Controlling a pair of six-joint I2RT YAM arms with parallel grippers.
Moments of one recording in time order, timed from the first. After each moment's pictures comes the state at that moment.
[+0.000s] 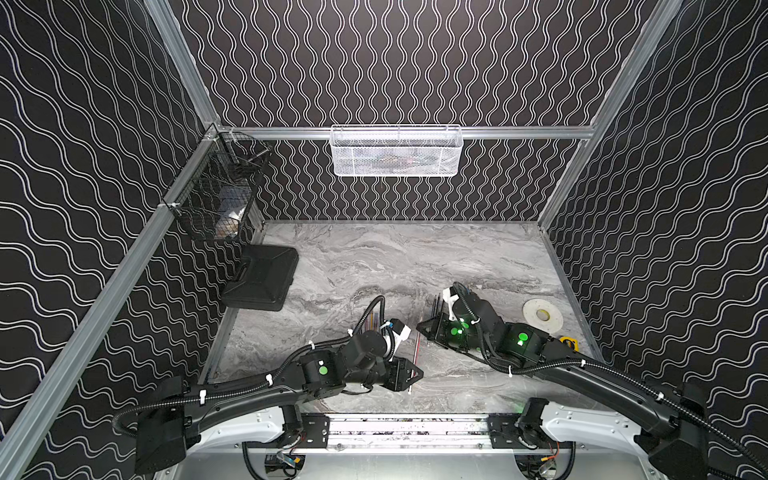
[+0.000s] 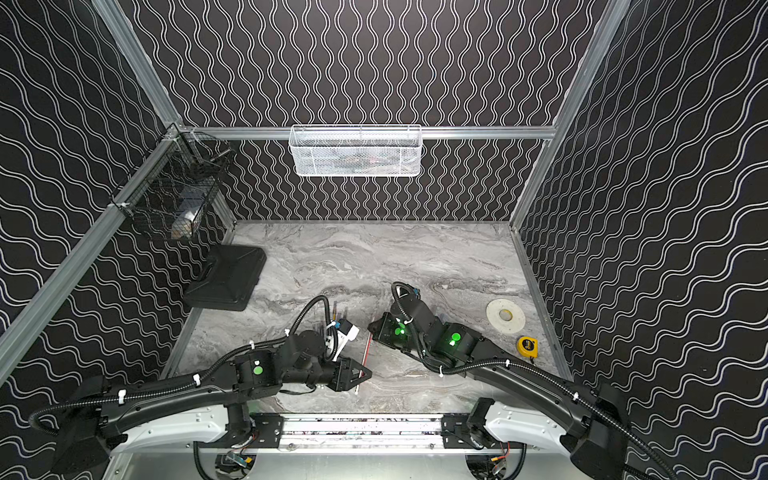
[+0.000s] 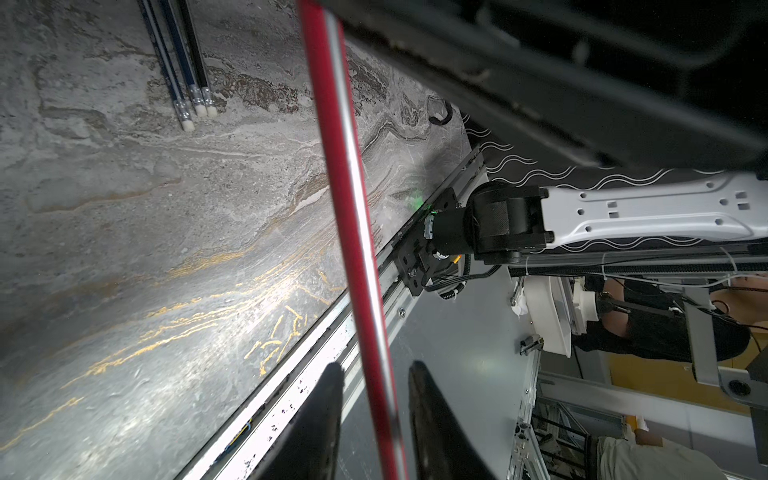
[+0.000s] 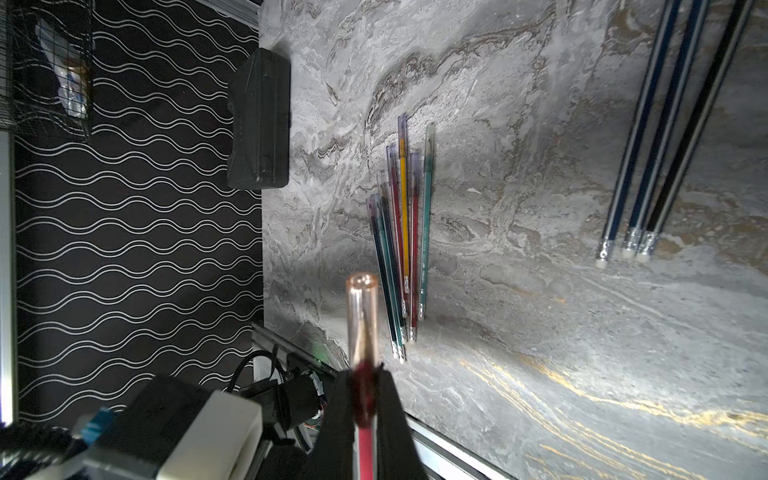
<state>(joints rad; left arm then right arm) -1.08 1.01 0.61 -0.17 0.23 -0.92 0.95 1.06 0.85 -0.43 -0.01 1.16</state>
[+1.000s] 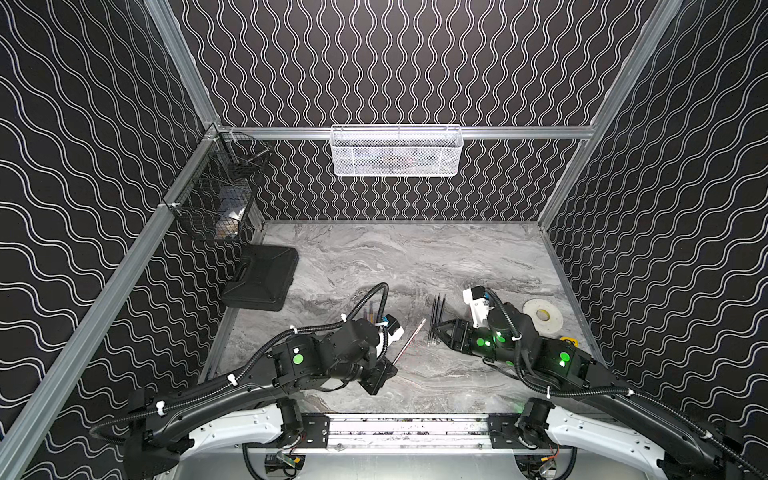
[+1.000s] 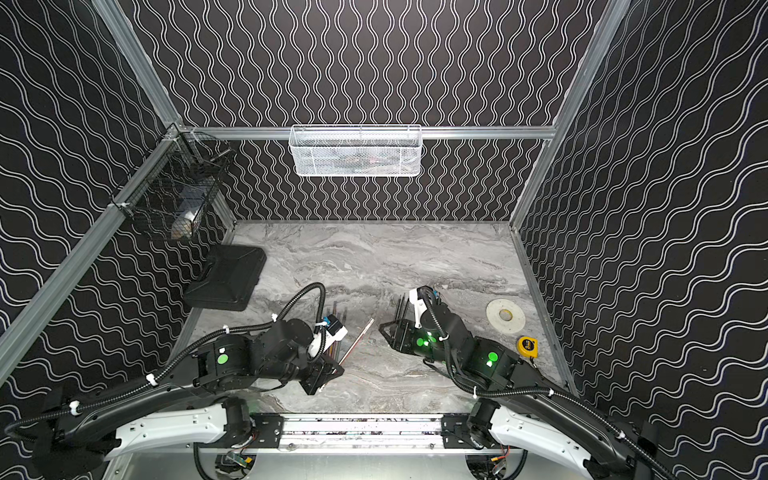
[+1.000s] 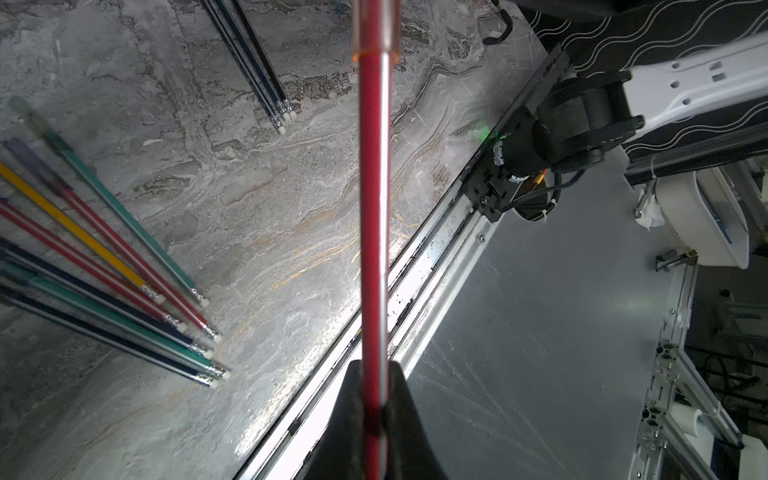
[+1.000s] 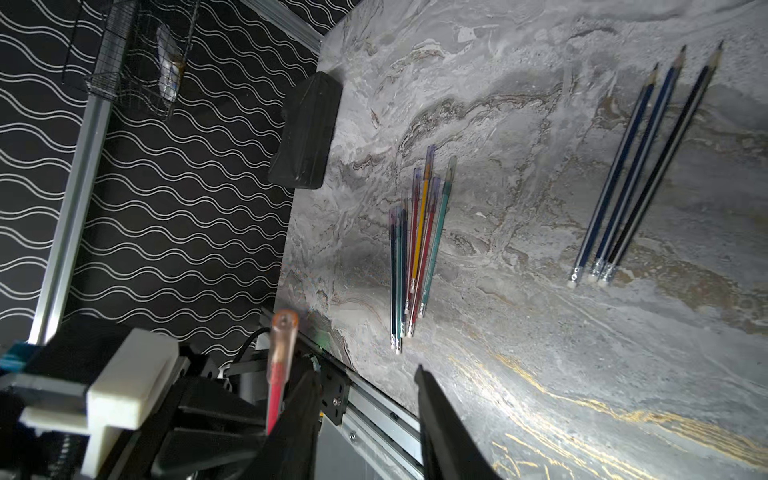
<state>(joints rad) -1.07 0.91 0.91 -0.80 0.15 -0.49 0.95 0.79 0.78 -0.49 0.00 0.99</state>
